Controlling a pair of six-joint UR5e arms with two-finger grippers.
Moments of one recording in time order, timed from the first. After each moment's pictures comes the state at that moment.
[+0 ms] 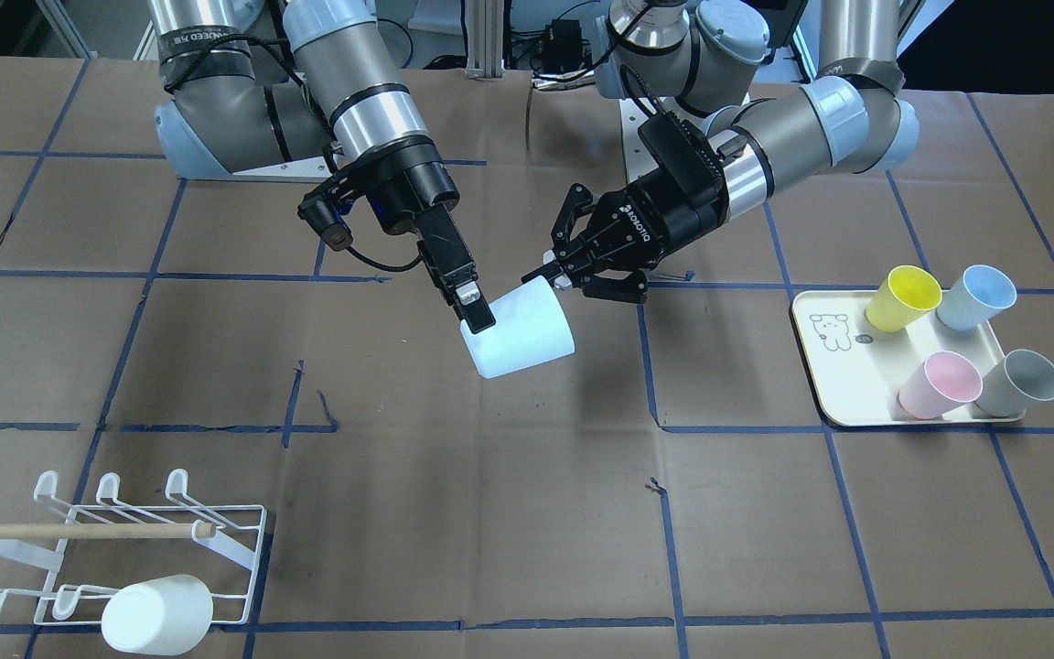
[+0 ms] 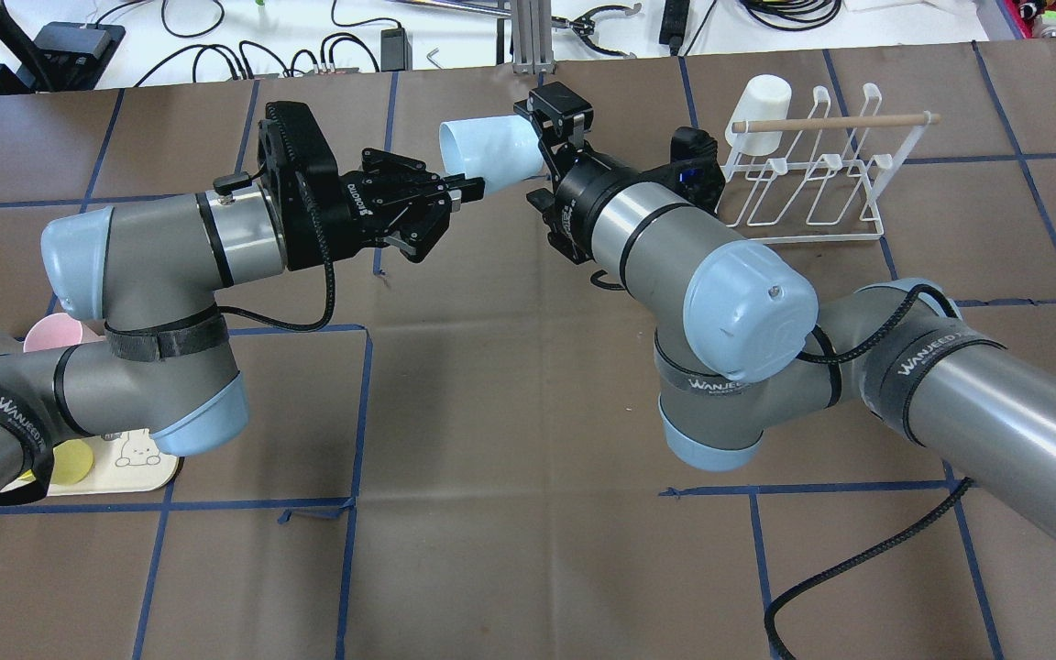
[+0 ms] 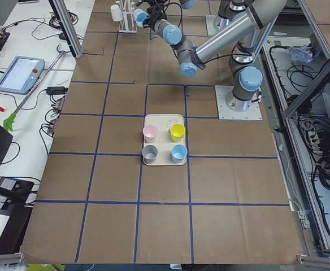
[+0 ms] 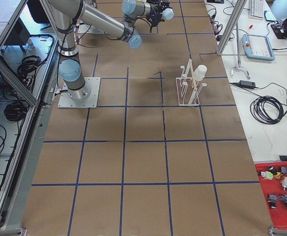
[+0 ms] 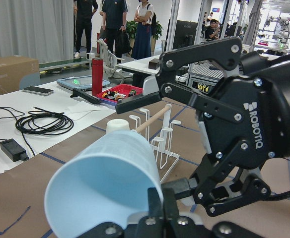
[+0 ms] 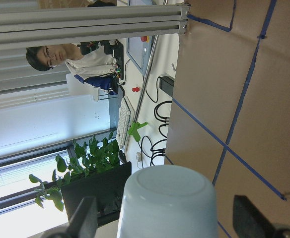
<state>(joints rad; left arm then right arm) -1.46 -1.70 -2.18 -0.03 0.44 0.61 1.88 -1.35 2.05 -3.41 -1.37 1.66</state>
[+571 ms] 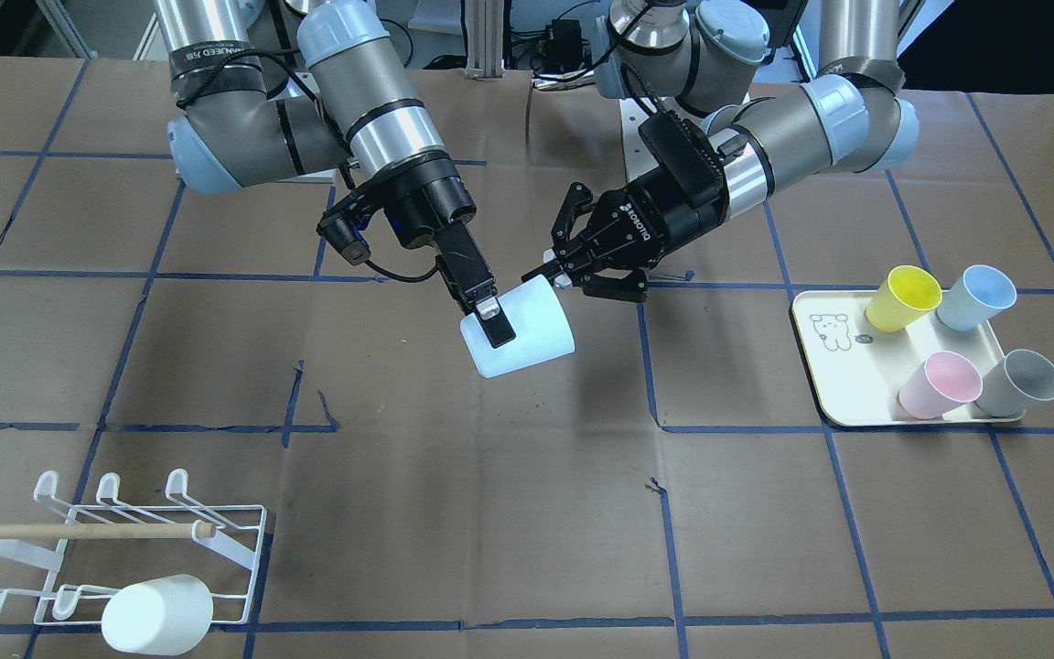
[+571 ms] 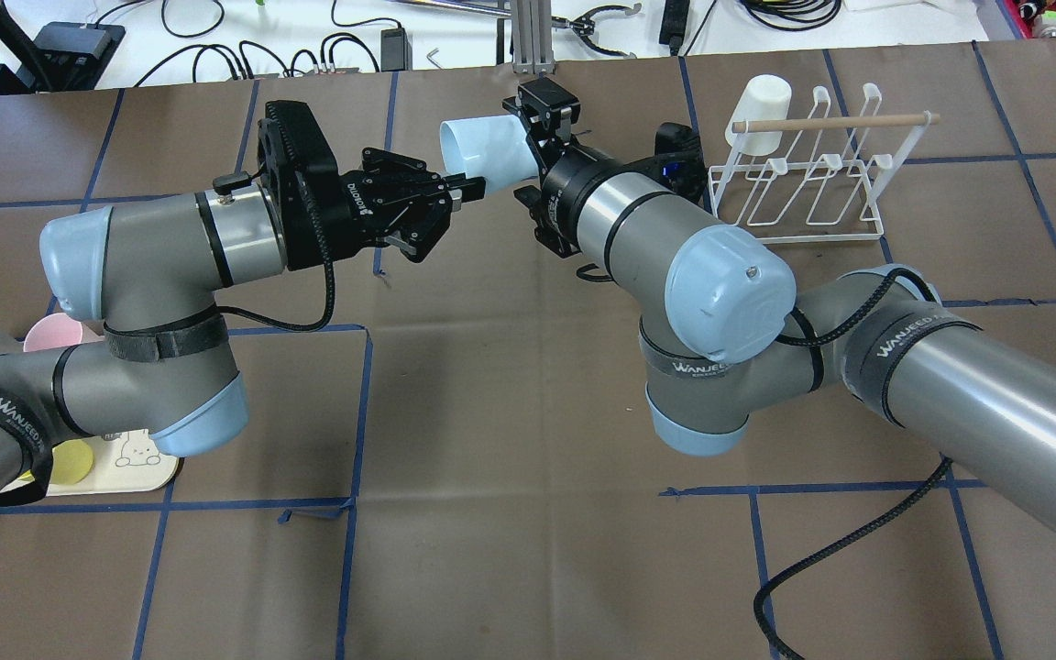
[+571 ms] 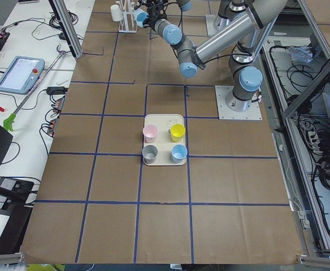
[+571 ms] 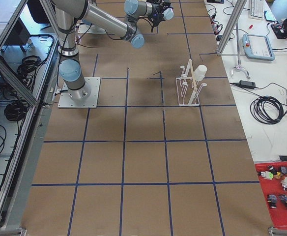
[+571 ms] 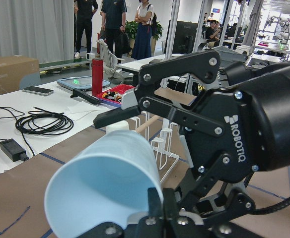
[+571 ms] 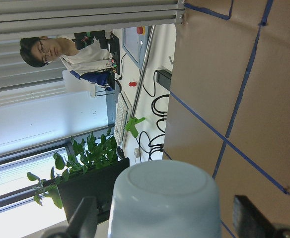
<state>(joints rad) -1.46 -1.70 -2.18 -0.03 0.44 0.60 1.90 -1.31 2.01 -3.41 -1.37 1.68</state>
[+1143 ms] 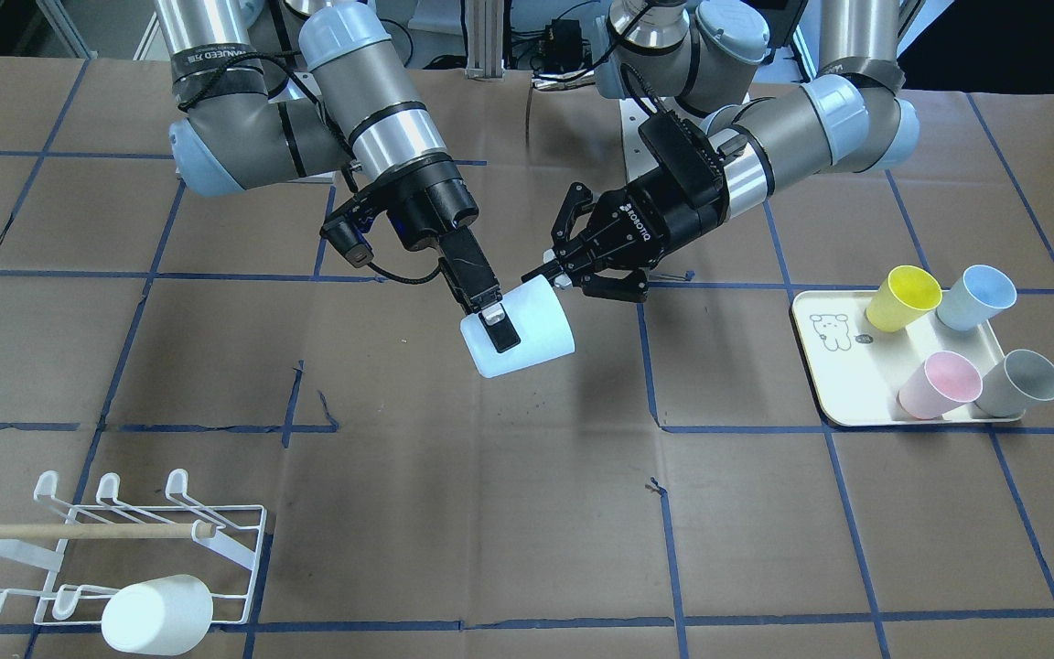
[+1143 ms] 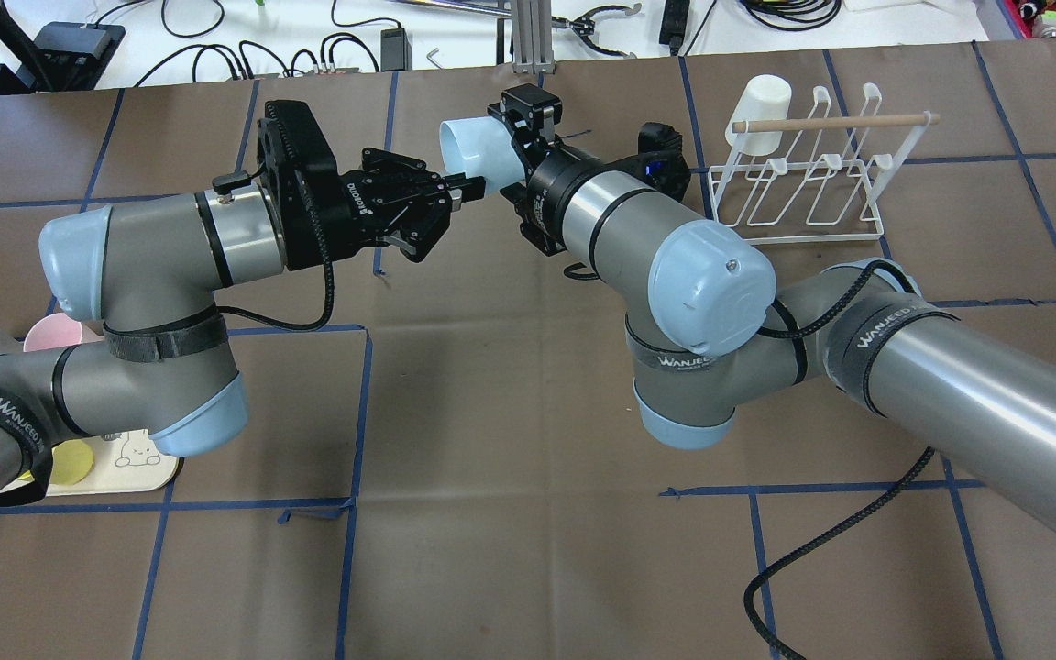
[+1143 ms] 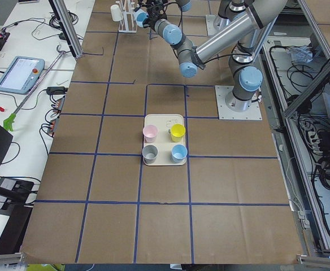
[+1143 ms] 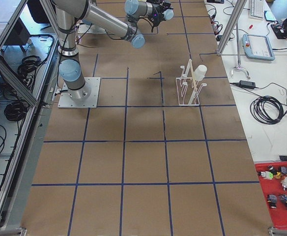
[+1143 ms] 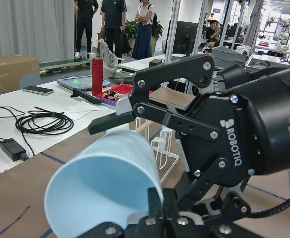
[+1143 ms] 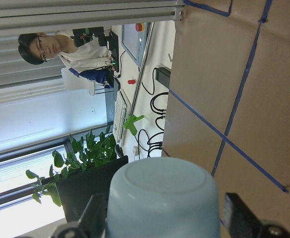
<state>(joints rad) -1.46 -1.70 -2.18 -0.03 0.44 0.60 1.90 -1.31 2.01 -3.41 -1.36 1.68</state>
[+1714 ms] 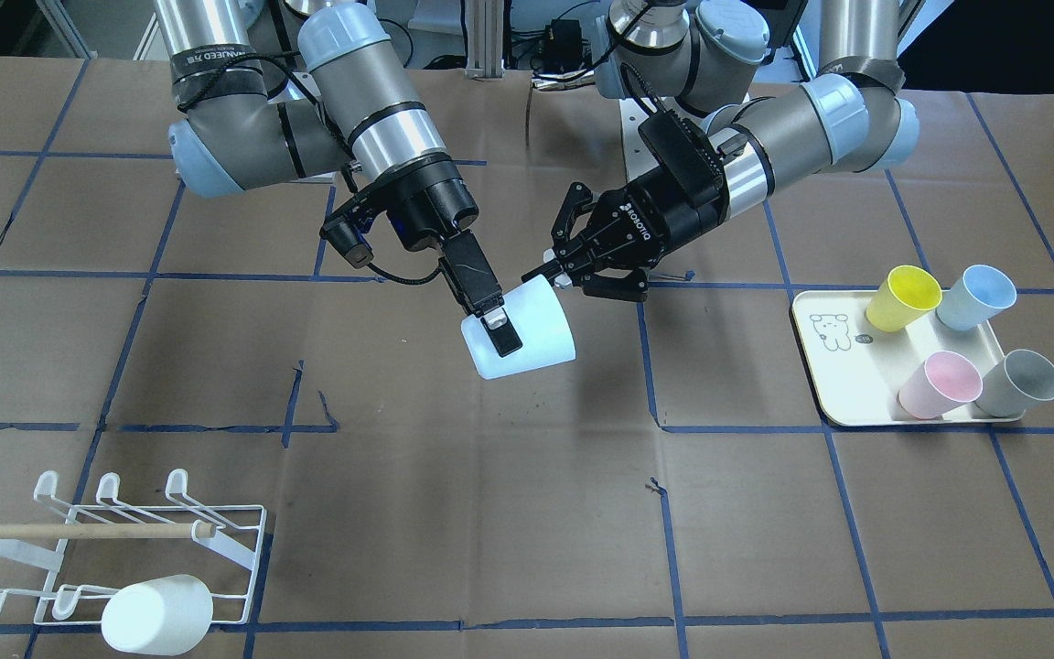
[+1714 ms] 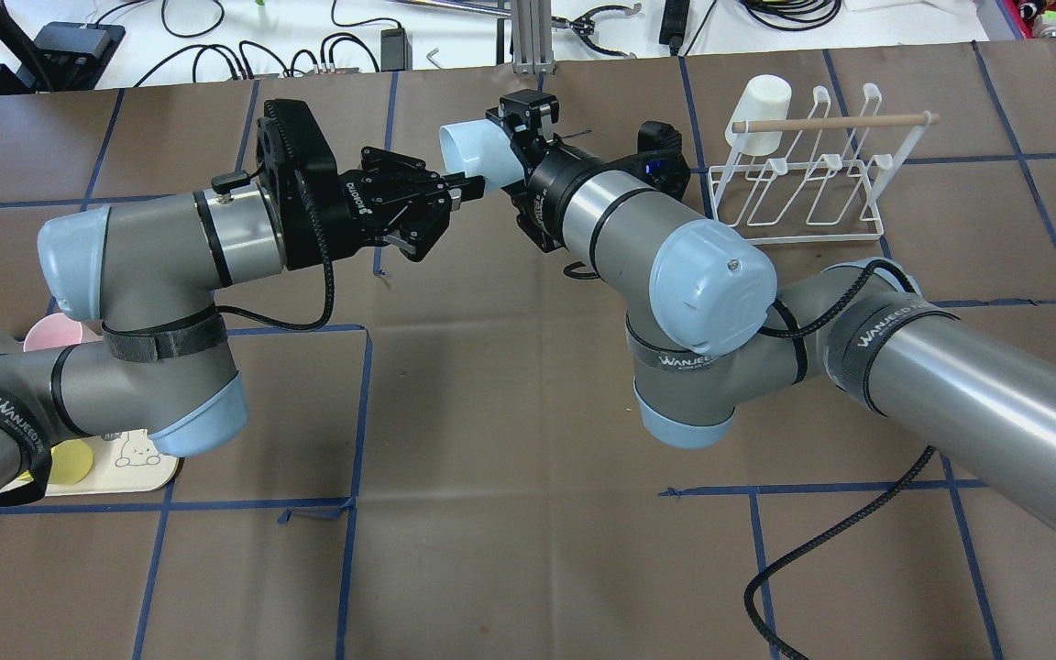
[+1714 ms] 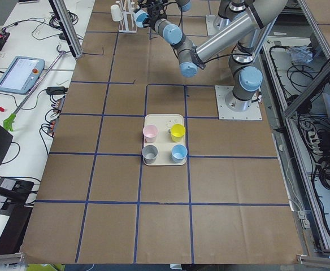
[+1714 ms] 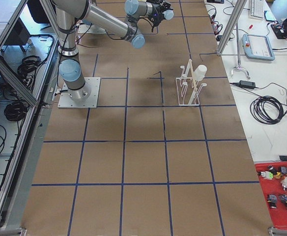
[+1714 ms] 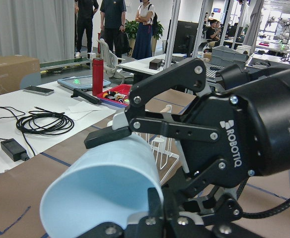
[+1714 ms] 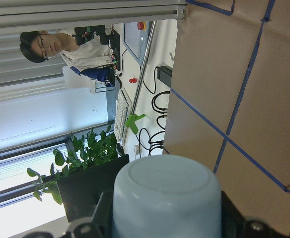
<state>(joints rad) -1.46 -1.70 -2.18 -0.03 0.44 0.60 1.90 -1.31 2.01 -3.42 -1.35 1.67</state>
